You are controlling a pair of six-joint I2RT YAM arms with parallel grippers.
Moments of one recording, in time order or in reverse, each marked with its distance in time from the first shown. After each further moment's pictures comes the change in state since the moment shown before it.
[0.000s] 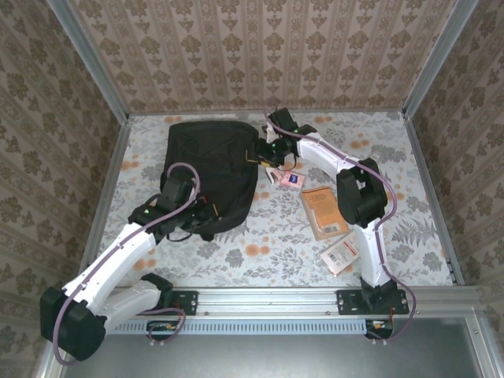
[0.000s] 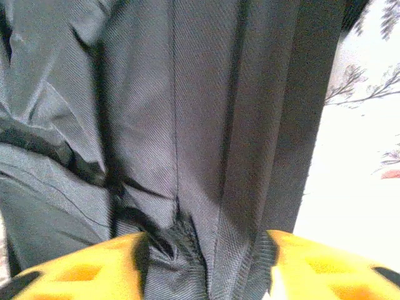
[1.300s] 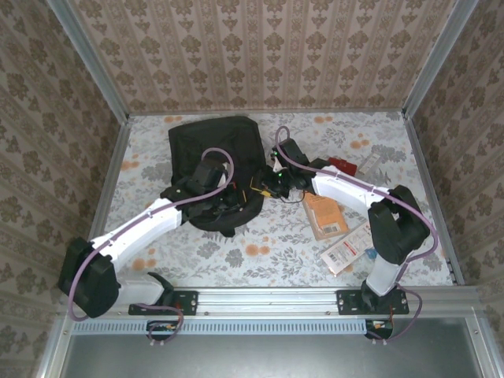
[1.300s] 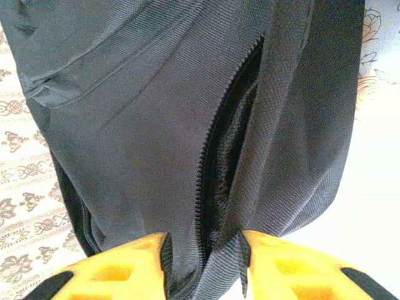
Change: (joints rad) left arm -0.154 0.305 0.163 0.226 0.016 -0.013; right arm 0.142 -0.451 -0.600 0.232 0.047 0.335
